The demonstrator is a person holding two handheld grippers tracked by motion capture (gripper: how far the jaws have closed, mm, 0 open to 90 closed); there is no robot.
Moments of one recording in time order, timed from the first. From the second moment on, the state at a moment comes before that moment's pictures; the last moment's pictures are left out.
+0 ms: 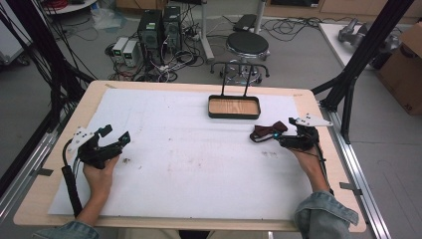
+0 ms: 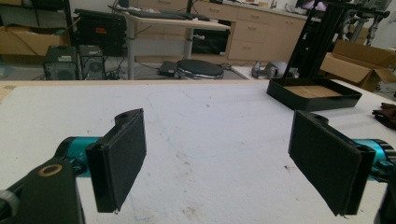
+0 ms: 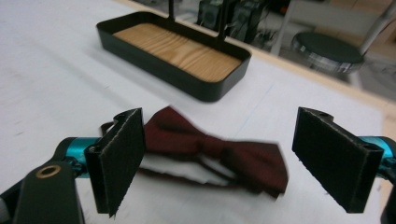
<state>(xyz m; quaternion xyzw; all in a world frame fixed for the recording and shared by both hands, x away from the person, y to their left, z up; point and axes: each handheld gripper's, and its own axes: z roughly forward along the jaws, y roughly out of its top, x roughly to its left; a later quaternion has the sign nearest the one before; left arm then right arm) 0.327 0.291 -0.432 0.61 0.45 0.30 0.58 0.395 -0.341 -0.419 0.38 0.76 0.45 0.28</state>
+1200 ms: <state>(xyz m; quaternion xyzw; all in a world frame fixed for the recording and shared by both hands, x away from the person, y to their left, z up) 0.328 0.293 -0.433 0.60 0.45 0.29 0.59 0.442 -0.316 -0.444 0.32 0.85 0.32 0.26</state>
